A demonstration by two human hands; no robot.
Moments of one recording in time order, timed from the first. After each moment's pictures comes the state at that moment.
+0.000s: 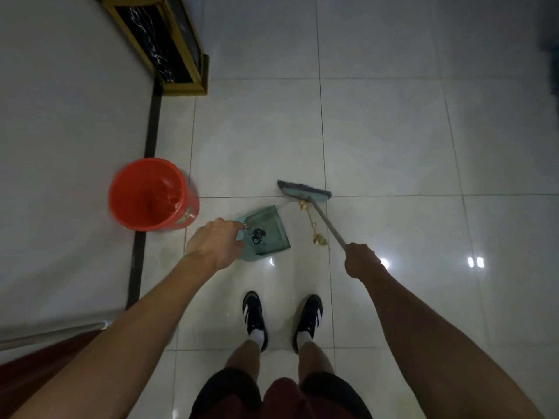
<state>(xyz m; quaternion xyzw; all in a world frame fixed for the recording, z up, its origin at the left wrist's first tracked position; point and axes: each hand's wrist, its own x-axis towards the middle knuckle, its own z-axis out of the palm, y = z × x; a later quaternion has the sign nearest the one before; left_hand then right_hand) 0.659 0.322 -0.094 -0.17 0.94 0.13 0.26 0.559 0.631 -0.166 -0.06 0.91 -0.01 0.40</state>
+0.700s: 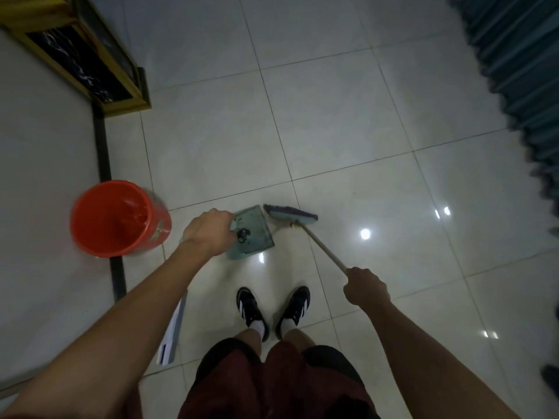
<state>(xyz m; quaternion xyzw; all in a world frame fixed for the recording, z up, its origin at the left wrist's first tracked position) 0.636 0.370 -0.084 -0.06 0.95 0.09 0.30 0.693 0.719 -0.130 0.07 0.91 0.00 0.40</state>
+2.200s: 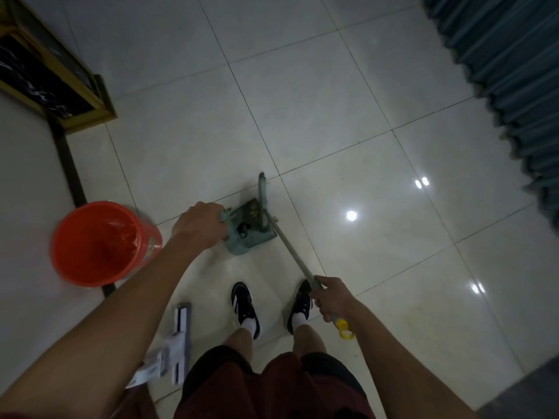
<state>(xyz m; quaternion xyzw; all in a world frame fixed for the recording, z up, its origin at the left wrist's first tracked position) 0.594 0.310 -0.117 -0.04 0.94 0.13 0.30 0.733 0.616 -0.146 0.33 0.71 -0.42 0.45</state>
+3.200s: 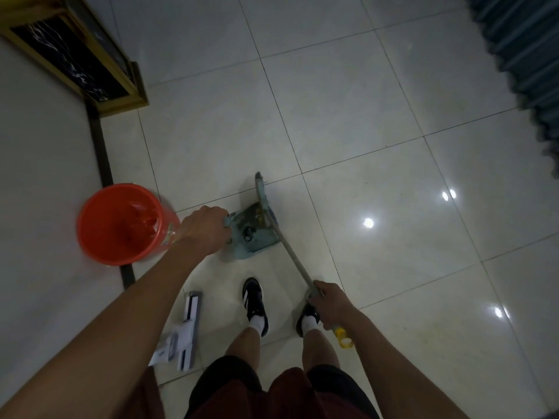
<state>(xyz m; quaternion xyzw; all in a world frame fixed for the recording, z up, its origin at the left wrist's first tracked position) 0.629 0.277 -0.123 -0.05 0.95 0.09 0.30 0.743 0.578 -0.180 0.25 0.75 -0.36 0.50</state>
